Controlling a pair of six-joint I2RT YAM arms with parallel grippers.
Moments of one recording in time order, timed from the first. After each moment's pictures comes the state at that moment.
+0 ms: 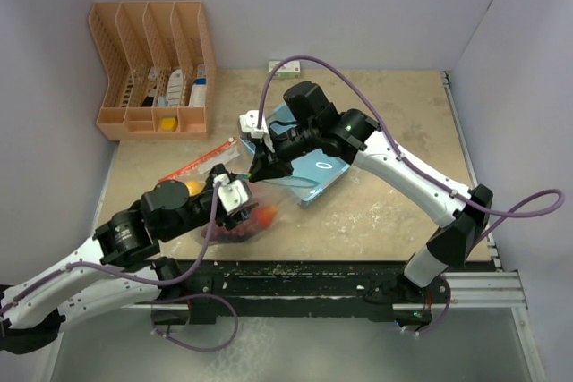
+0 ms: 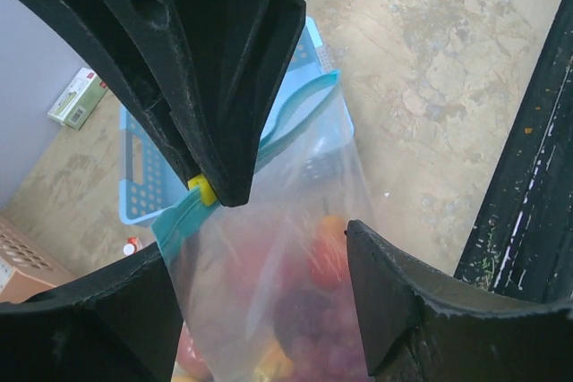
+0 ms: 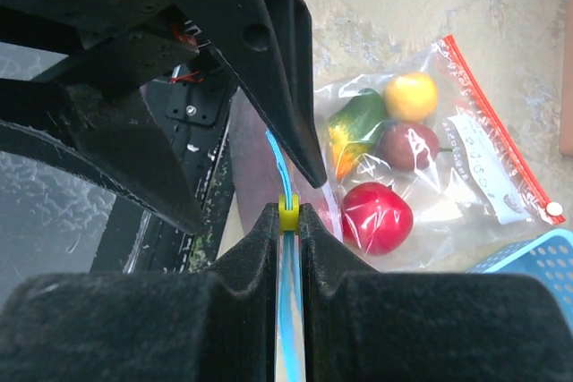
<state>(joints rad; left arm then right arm) -1.02 0.63 0.86 -0.48 -0.08 0.30 0.86 1.62 1.70 -0.74 -0.81 -0.49</state>
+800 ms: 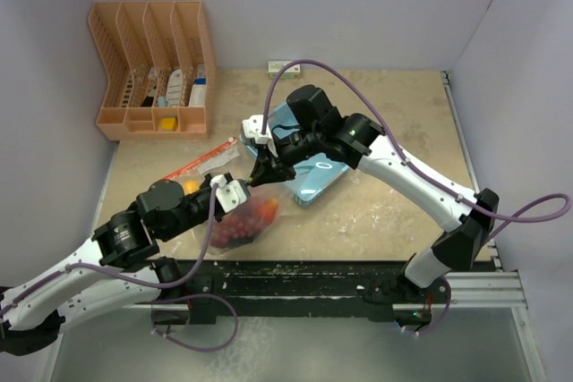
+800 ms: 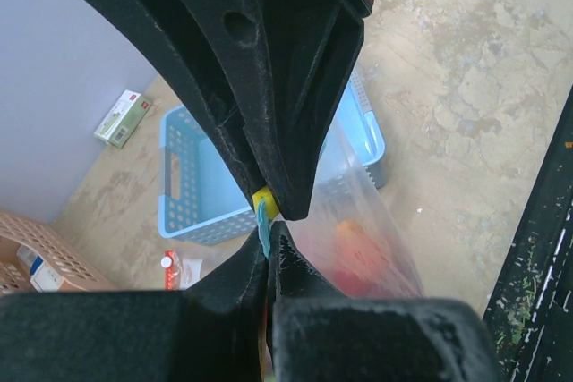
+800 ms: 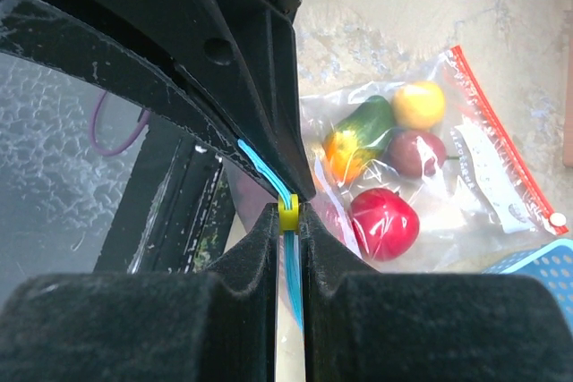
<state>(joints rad) -1.02 0.63 0.85 -0.41 -0.11 0.38 0.86 1.58 1.66 -0.74 -0.82 -0.51</state>
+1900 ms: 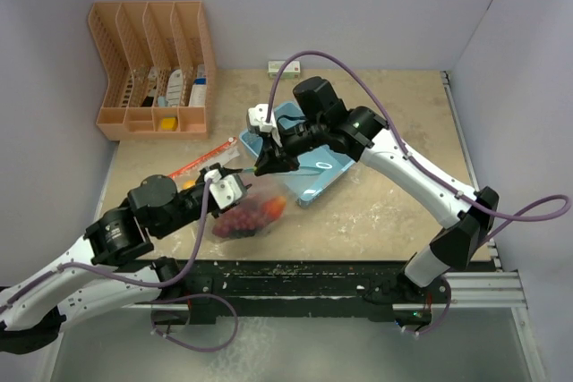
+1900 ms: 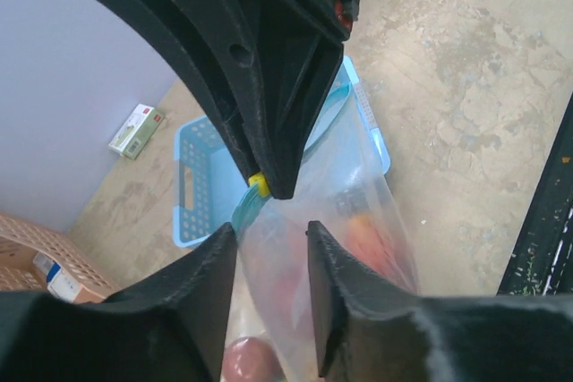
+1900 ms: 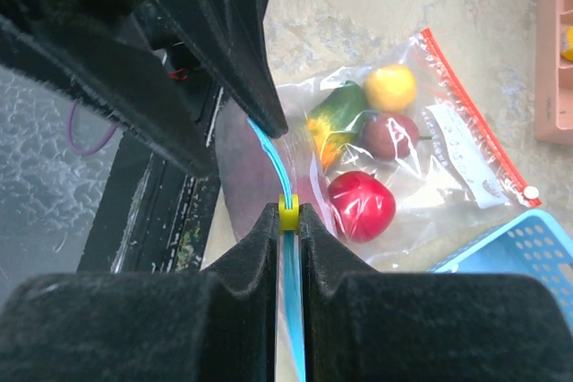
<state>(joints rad) -1.01 0.63 0.92 -0.46 -0.11 0.38 0.82 1.59 1.67 -0.73 -0.81 -0.50</state>
